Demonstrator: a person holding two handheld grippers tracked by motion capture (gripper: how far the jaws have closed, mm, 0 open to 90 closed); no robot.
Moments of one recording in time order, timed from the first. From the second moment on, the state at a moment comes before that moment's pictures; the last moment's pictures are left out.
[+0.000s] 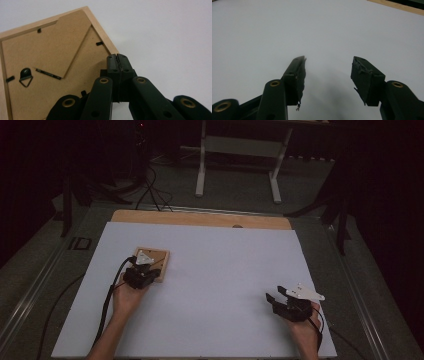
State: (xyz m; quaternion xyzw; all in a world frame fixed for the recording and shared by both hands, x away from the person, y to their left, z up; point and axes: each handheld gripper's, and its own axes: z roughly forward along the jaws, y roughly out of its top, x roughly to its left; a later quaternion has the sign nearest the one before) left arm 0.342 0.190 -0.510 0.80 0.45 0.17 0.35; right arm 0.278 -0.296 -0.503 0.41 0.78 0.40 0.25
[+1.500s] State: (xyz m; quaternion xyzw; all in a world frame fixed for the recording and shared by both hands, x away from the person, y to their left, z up) left arm 0.296 0.238 -0.507 0.81 0.45 0.18 0.32; right arm 0.277 -0.297 -0.503 0.41 0.78 0.40 0.25
